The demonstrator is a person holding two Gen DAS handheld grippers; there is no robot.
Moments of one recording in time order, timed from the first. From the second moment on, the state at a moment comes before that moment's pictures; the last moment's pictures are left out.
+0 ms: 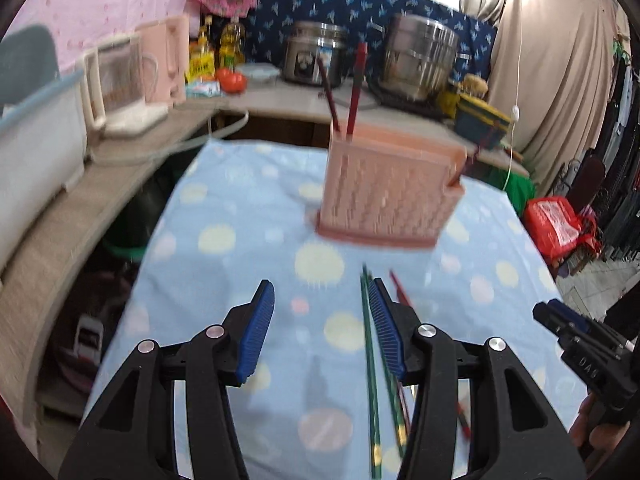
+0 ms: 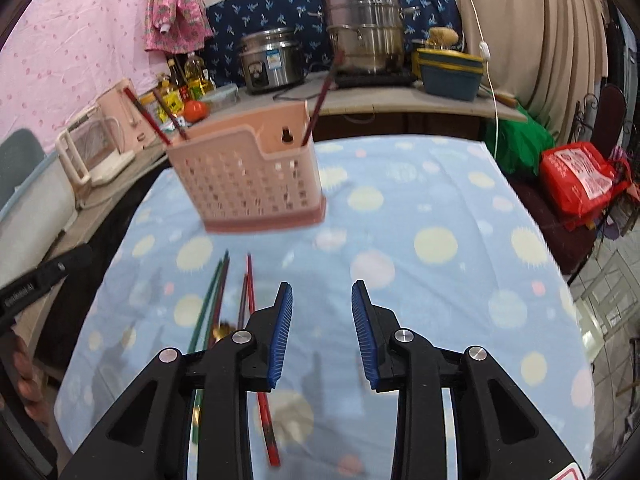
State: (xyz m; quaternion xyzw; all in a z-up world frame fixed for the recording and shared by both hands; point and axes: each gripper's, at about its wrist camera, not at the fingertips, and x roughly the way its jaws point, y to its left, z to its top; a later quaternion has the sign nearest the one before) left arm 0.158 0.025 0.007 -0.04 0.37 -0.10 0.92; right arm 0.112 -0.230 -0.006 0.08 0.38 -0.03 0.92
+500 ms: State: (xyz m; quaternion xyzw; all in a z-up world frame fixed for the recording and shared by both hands) left arm 0.082 0.000 -0.075 -0.04 0.45 -0.14 0.88; right arm 0.040 -0.202 -0.067 0.10 0.44 -0.01 0.89
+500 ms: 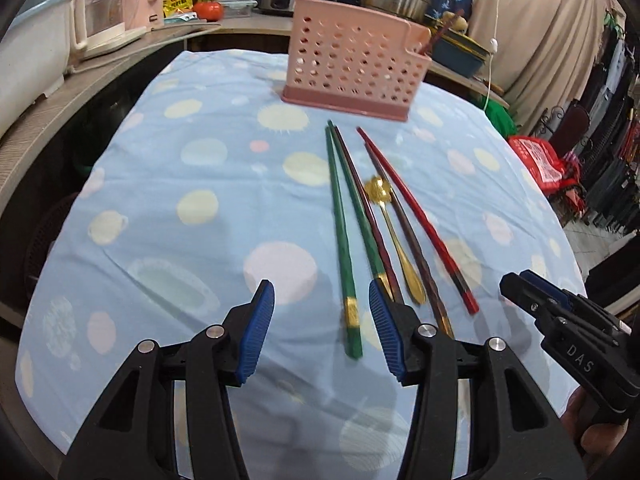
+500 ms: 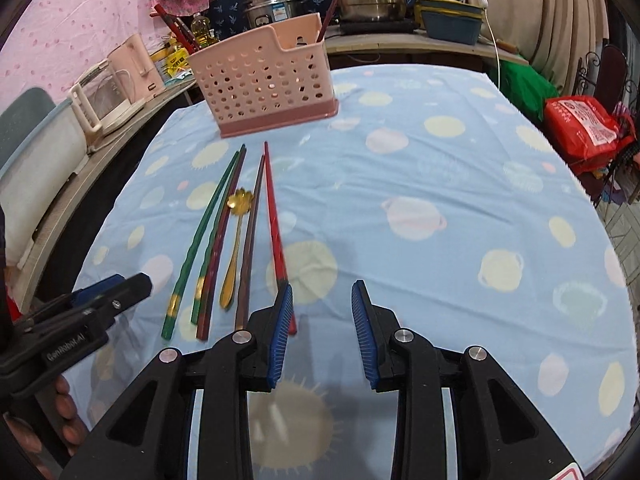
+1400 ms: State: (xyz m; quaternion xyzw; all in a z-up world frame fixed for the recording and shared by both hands) left arm 0.081 -0.004 -0.100 -0.02 0.45 -0.13 0.88; right arm 0.047 -0.183 -0.085 0.10 0.45 0.01 0.89
